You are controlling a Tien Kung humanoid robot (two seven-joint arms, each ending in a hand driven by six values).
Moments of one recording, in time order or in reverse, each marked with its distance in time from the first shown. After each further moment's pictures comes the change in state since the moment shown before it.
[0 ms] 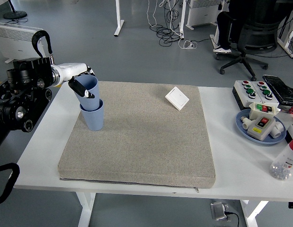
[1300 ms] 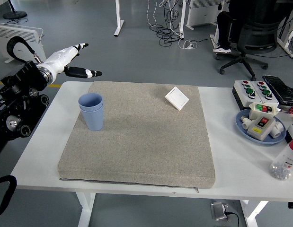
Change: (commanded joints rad) left arm 0.153 0.014 -0.110 -0.112 -0.347 0.454 0.018; right arm -0.013 0.002 0.011 0.000 0.006 -0.001 0.004
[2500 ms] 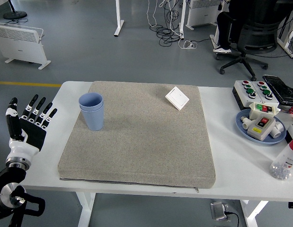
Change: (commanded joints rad) left arm 0.831 -0.270 -0.434 -0.665 -1.319 0.039 -0.040; right arm 0.021 0.008 0.060 0.000 -0.014 0.004 0.014
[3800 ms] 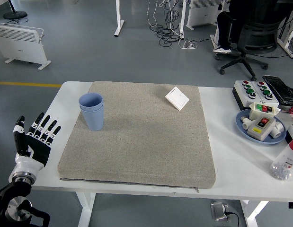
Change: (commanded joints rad) left arm 0.037 0.000 0.061 0.038 0.008 0.015 -0.029; right arm -0.015 -0.002 -0.002 0.000 -0.018 -0.002 -0.010
